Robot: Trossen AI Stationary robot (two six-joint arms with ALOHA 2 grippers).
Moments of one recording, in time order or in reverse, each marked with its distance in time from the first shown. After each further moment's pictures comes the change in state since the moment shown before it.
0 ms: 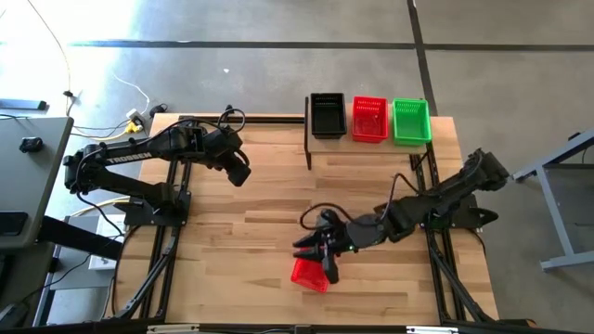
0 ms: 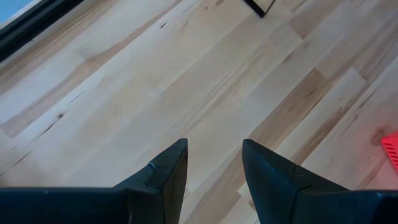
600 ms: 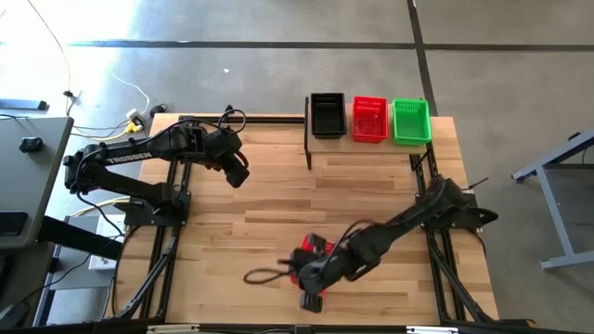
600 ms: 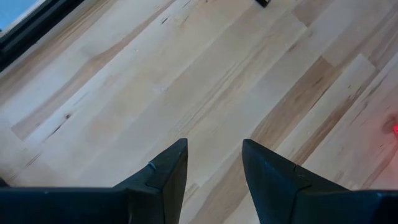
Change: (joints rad) left arm 0.000 0.000 0.000 -0.024 -0.001 0.046; right arm 0.057 0.415 0.577 -0.752 -0.066 0.041
